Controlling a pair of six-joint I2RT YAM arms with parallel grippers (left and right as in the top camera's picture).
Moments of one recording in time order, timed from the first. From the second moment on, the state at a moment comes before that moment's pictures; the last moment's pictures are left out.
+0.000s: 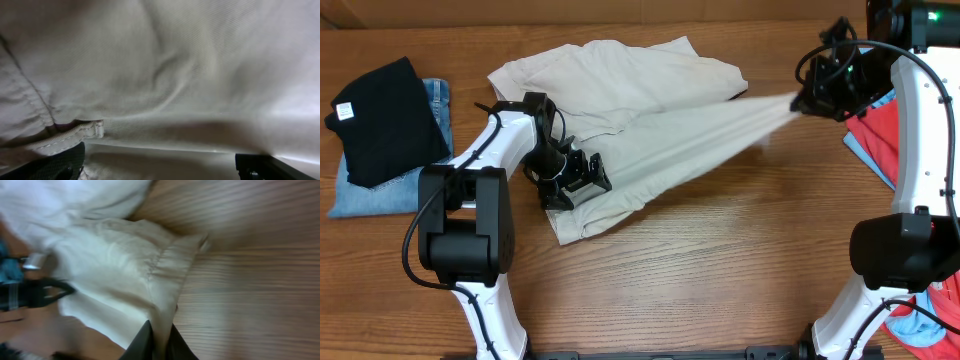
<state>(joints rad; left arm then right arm) -0.08 2.09 1.42 -1.09 0.51 -0.28 -0.11 2.00 2.20 -1.65 -0.37 0.07</state>
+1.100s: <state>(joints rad) -0.06 2.10 1.41 -1.30 0.09 -0.18 -0.14 2.04 1.65 -1.15 -0.31 0.05</state>
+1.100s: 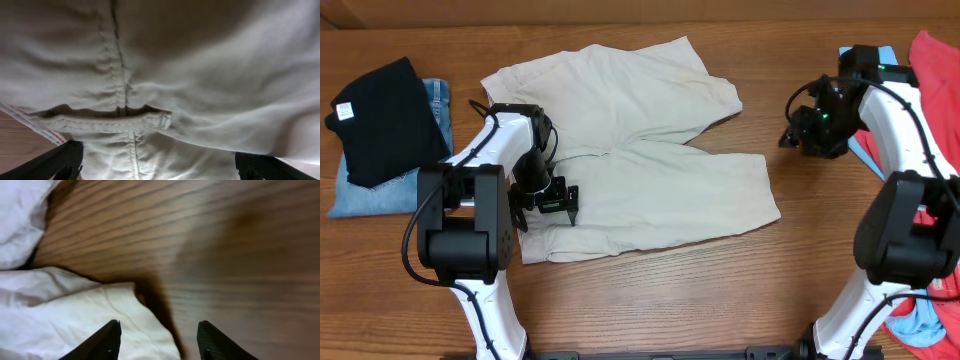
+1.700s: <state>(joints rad) -0.06 2.11 1.41 -1.29 0.08 -0.18 -0.04 2.22 1.64 -1.15 -0.58 -0.08</state>
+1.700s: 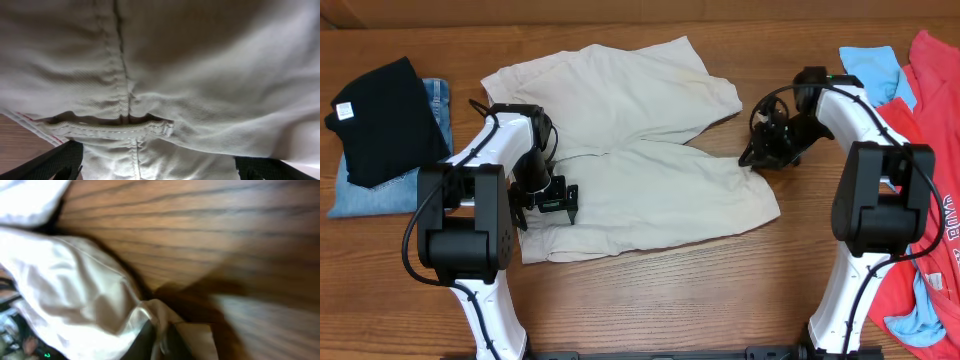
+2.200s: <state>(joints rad) -0.04 2.11 1.41 -1.27 0.07 -0.20 -0.12 2.17 1.73 -1.26 -0.46 0.00</state>
